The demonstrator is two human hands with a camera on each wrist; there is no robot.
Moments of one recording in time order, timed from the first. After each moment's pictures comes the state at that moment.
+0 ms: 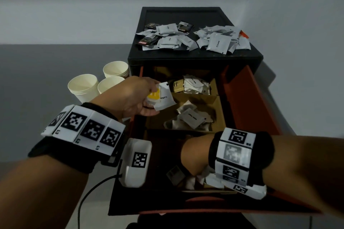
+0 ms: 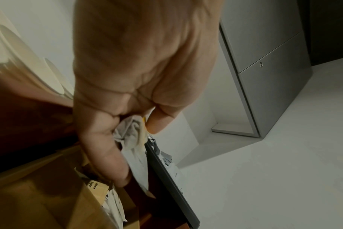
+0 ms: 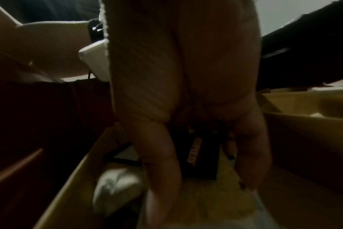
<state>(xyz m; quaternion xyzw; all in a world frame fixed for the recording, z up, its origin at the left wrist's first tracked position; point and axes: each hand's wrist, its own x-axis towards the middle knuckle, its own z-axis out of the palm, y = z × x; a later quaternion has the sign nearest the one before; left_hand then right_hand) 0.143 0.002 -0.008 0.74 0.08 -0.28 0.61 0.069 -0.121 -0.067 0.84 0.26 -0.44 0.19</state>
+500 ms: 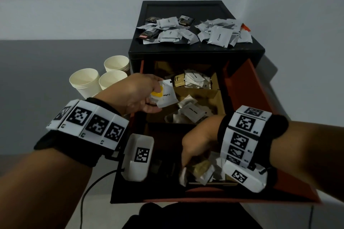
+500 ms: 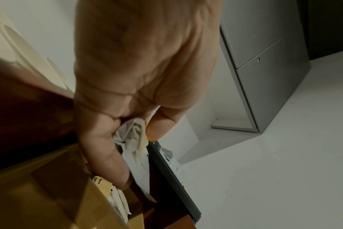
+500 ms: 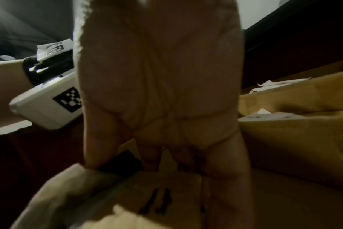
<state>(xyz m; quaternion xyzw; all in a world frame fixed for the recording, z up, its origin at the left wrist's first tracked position) 0.138 -0.001 -0.013 0.75 0.08 -0.29 0.59 0.077 -0.131 -0.054 0.81 0.11 -0.56 -0.11</state>
